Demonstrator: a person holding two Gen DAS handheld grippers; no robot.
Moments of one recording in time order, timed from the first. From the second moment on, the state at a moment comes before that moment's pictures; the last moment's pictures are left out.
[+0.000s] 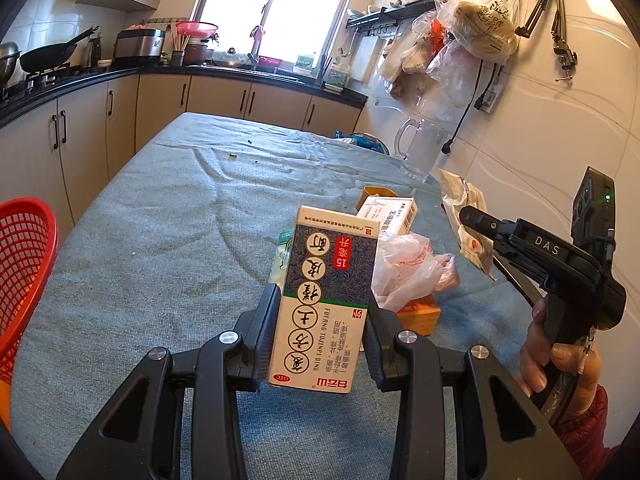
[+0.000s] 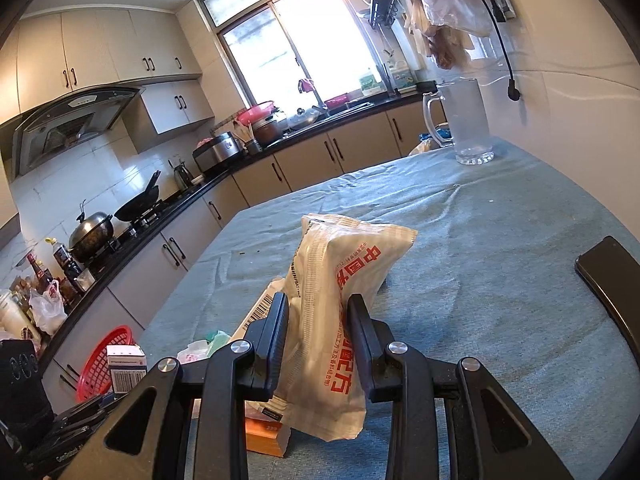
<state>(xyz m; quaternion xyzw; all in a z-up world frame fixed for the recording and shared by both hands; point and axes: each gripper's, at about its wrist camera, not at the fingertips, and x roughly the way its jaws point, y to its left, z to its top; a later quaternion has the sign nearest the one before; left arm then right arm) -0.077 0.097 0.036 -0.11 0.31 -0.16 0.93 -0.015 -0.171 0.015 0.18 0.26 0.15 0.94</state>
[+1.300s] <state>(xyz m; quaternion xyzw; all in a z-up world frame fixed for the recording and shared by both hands) -0.113 0.181 0.076 -0.15 0.27 -0.07 0.95 -0.053 -0.067 0.068 0.16 0.26 0.31 0.90</state>
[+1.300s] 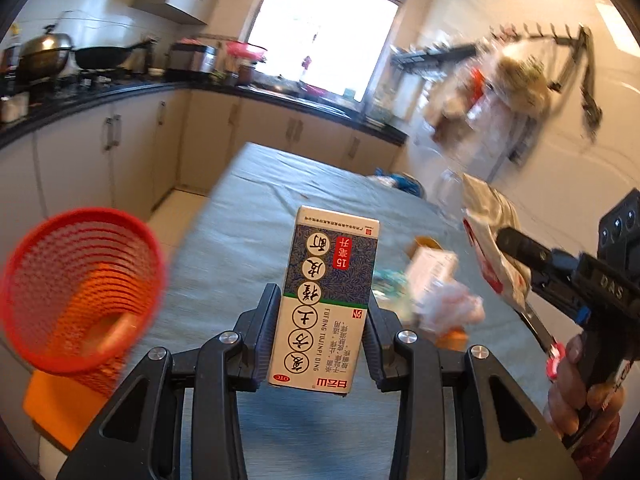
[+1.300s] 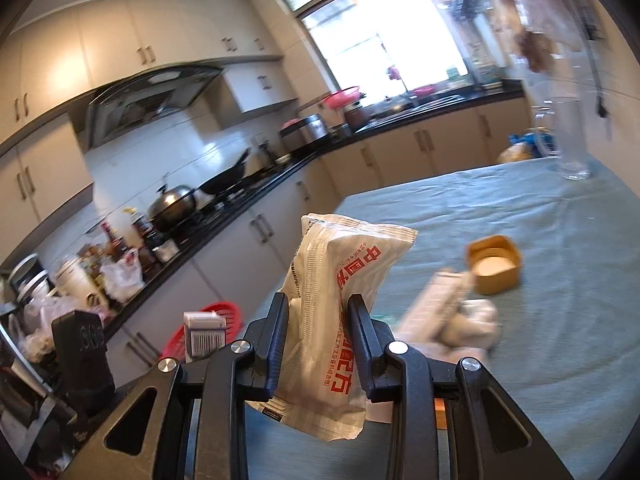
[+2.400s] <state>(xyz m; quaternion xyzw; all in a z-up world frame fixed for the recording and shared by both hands) -0.108 0.378 0.033 -0.21 0.32 0.10 0.92 0.002 0.197 0.025 0.08 0.40 0.46 0.79</state>
